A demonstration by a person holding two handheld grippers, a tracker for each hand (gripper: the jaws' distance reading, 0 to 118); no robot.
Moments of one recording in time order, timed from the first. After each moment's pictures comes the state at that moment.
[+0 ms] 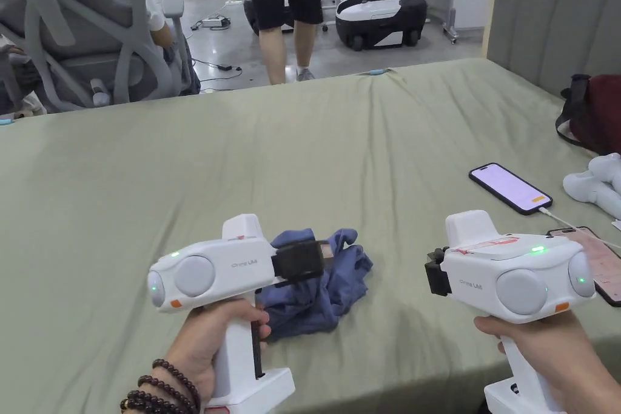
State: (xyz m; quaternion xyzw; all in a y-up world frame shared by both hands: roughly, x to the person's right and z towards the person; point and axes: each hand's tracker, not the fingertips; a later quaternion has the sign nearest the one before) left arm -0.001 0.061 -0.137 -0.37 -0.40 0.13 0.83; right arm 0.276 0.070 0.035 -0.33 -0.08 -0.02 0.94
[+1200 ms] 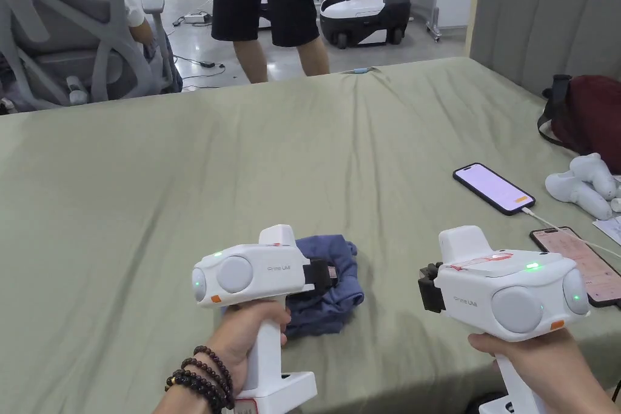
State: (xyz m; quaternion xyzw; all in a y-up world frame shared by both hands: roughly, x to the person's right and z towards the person) left arm 0.065 0.029 -0.146 -0.42 -0.44 0.11 0.79; right arm 0.282 0.059 0.044 -0.35 -0.08 -0.03 0.93
